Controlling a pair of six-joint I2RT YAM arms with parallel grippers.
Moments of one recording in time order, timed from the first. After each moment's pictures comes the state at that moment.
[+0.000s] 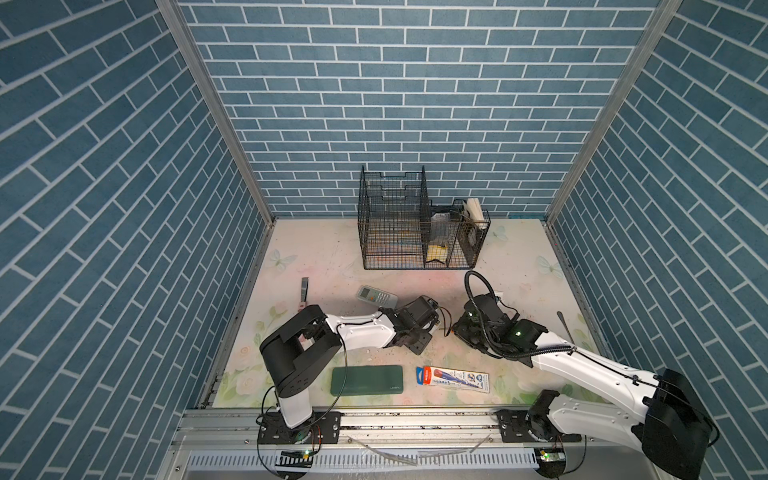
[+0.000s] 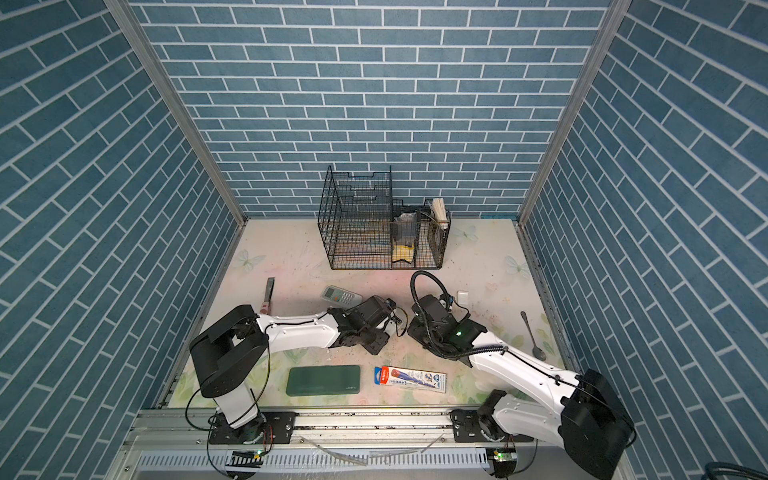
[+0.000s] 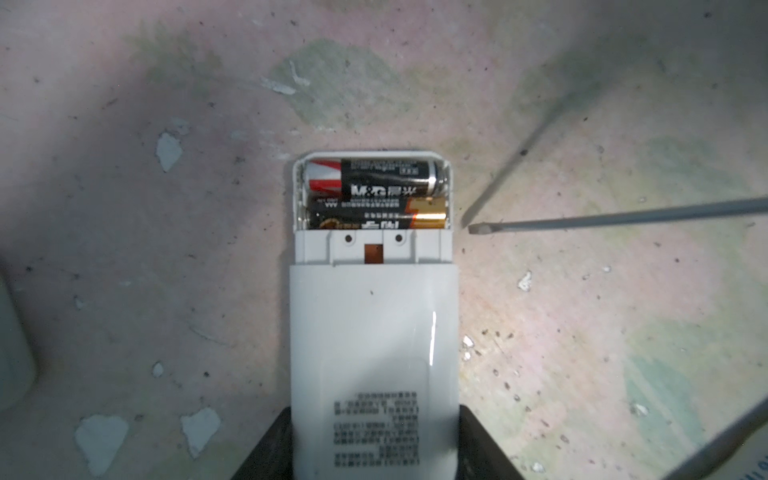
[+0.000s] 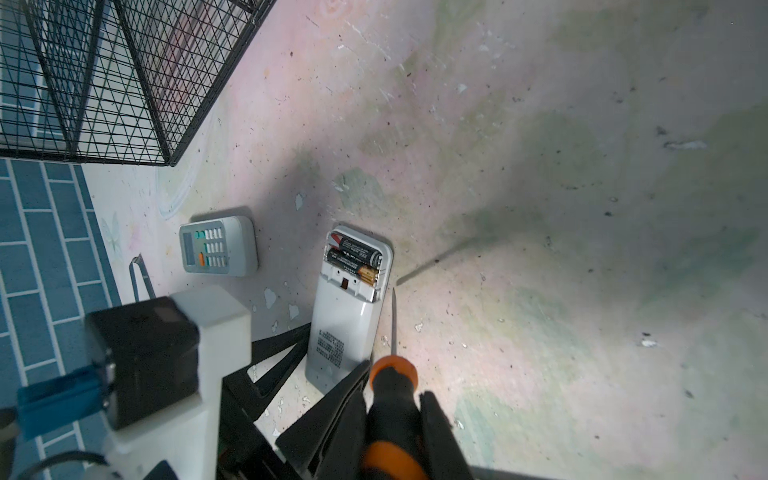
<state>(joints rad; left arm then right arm) -0.97 1.78 0.97 -0.30 -0.05 -0.23 0.84 1.12 0.65 -0.45 0.08 1.26</state>
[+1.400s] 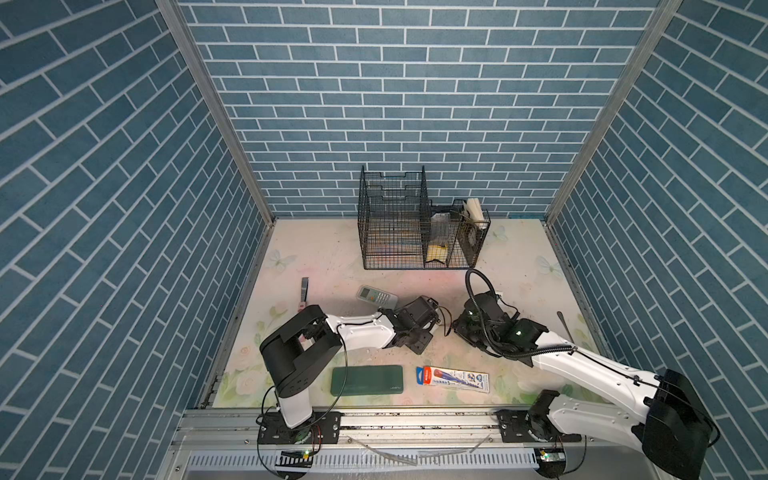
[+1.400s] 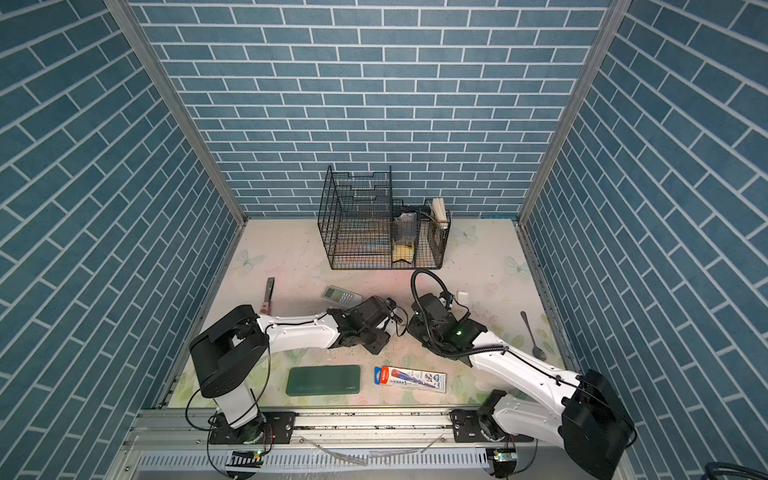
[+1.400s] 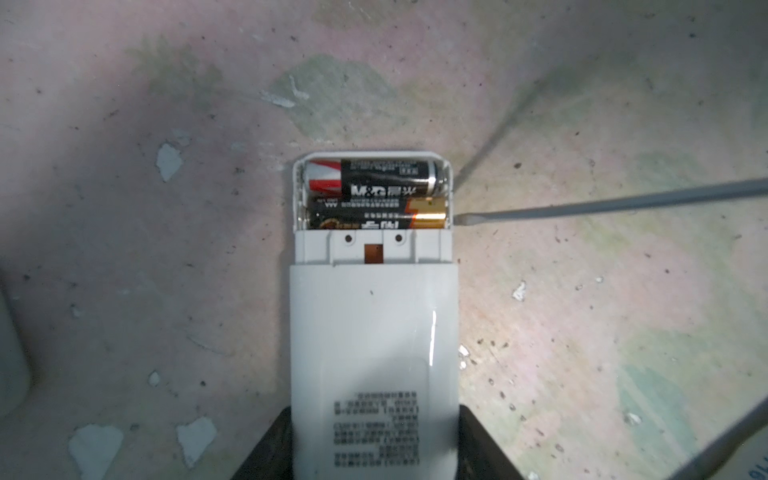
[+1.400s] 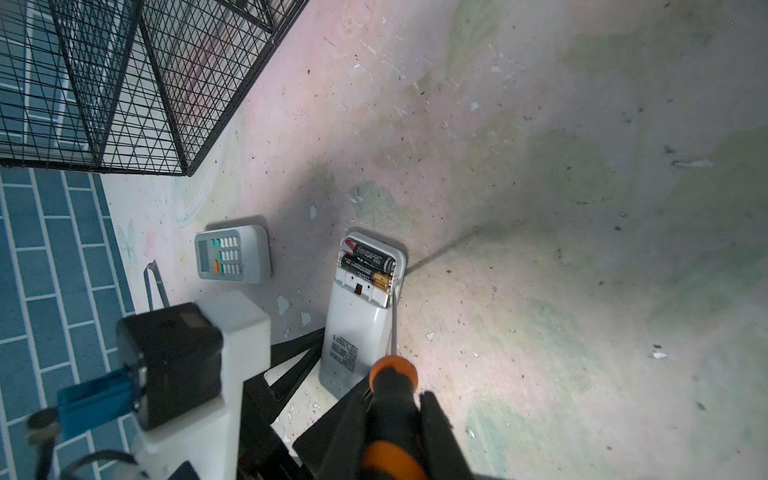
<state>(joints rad) -0.97 1.78 0.96 -0.28 -0.04 -0.24 0.84 1.12 0.66 -0.43 0.09 1.26</state>
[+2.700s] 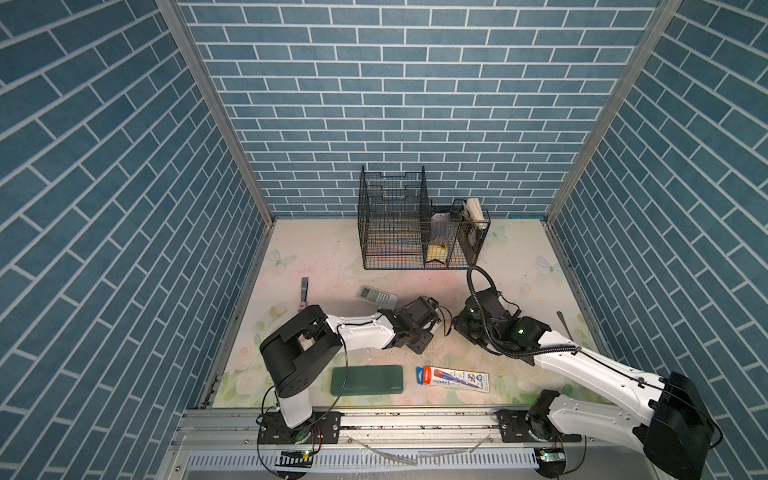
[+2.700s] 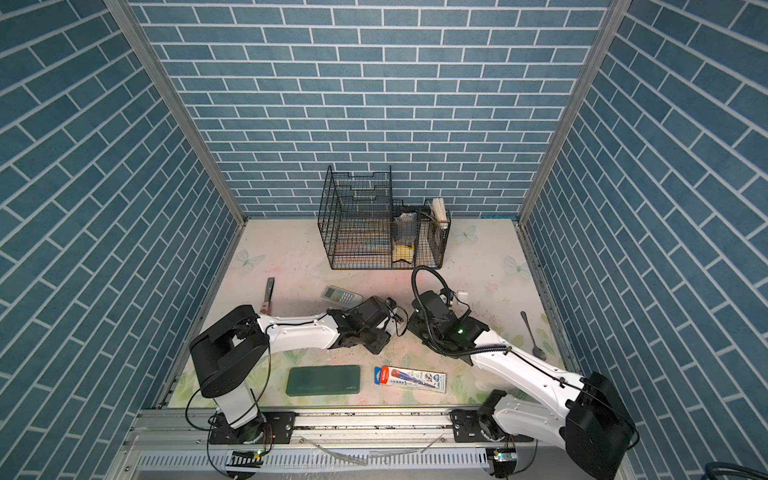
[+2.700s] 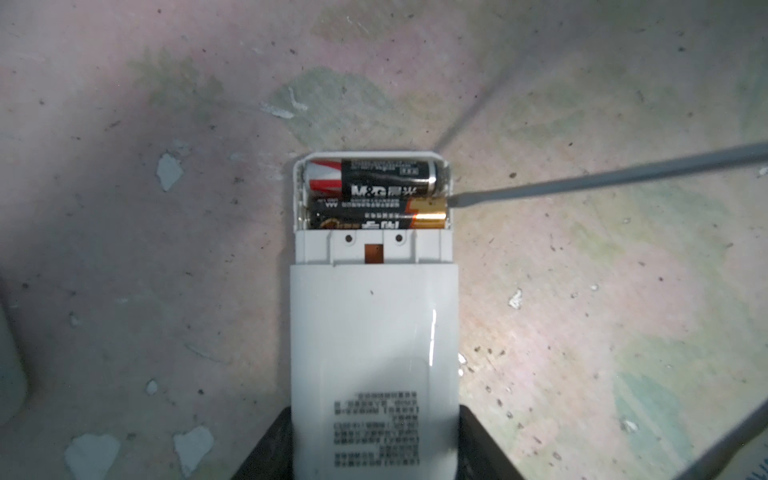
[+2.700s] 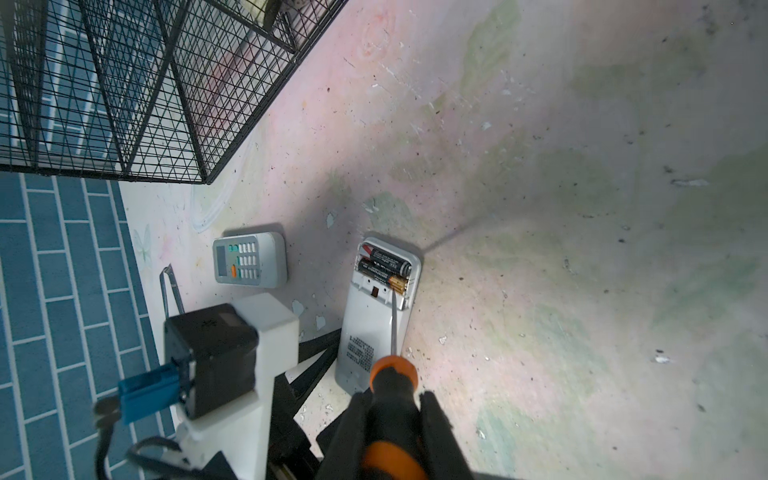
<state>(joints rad) -0.97 1.78 0.95 -0.26 -0.04 -0.24 0.84 1.11 0.70 -0.46 0.11 1.25</state>
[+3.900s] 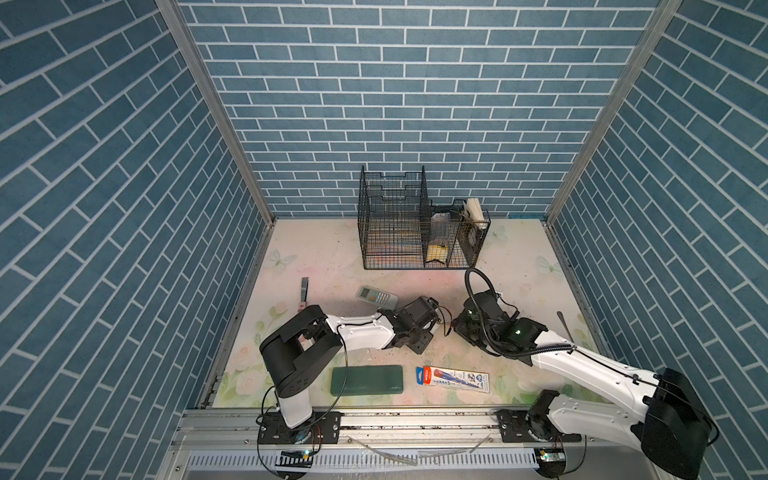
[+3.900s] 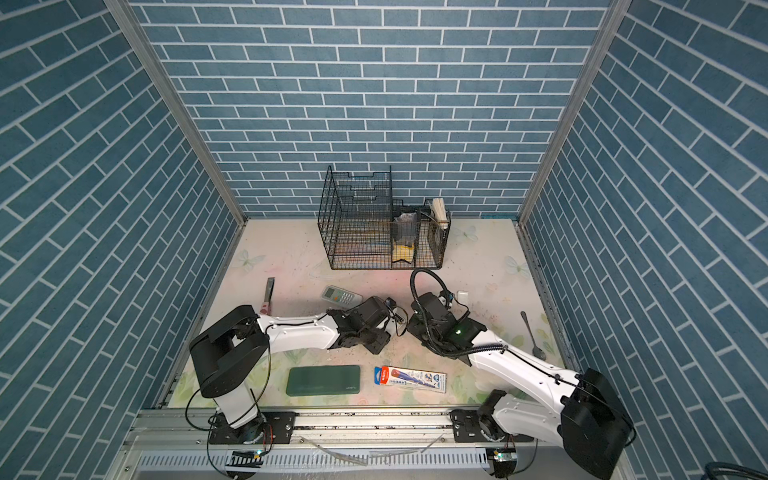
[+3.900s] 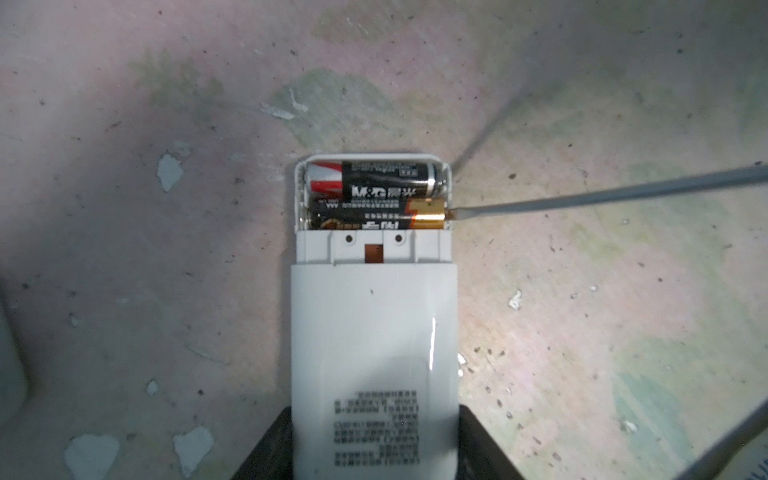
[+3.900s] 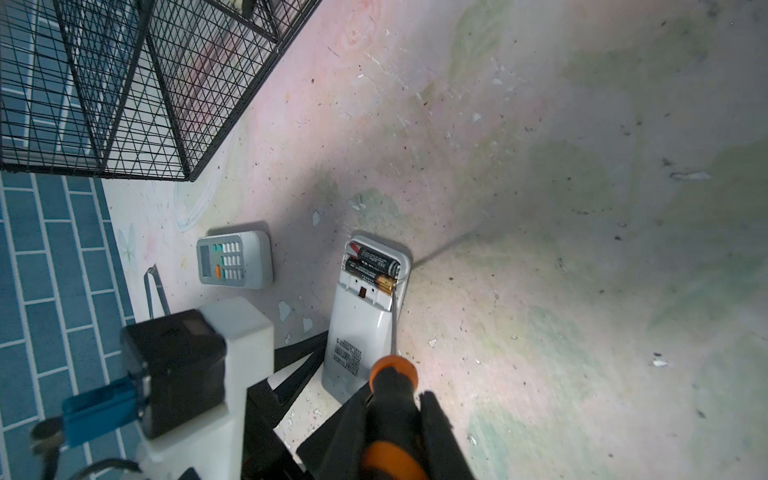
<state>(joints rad) -0.97 1.78 0.95 -0.25 -0.04 -0.24 0.84 1.13 0.67 -0.43 0.11 1.25</state>
